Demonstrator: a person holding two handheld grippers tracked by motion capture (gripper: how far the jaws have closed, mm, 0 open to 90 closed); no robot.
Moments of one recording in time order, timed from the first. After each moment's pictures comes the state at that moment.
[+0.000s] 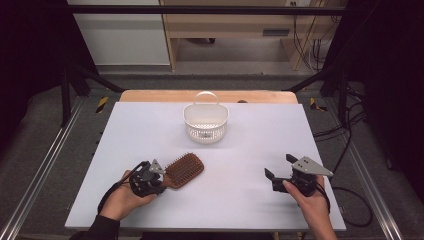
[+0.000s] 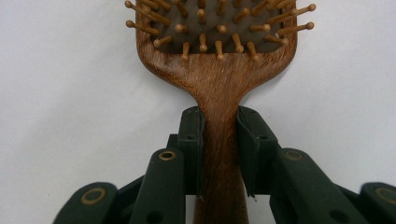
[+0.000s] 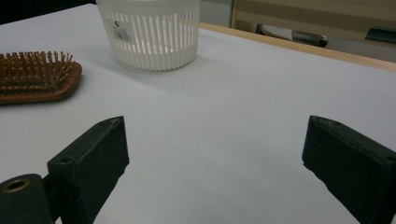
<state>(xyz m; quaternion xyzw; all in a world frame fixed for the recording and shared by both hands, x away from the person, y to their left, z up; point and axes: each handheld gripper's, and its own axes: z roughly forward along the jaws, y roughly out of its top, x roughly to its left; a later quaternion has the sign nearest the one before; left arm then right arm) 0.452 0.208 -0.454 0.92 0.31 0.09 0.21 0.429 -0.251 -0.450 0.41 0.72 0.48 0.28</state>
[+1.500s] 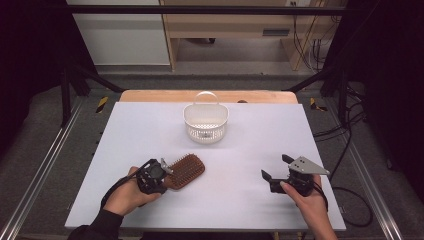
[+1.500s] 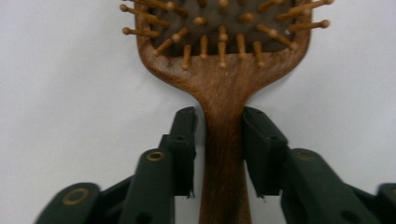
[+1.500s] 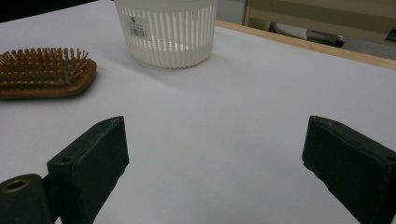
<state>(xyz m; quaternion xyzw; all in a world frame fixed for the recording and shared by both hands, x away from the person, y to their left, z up) 0.464 0.187 -0.446 0.94 0.30 0.08 0.12 0.431 -0.244 -0.451 0.39 0.74 0.49 0.26</state>
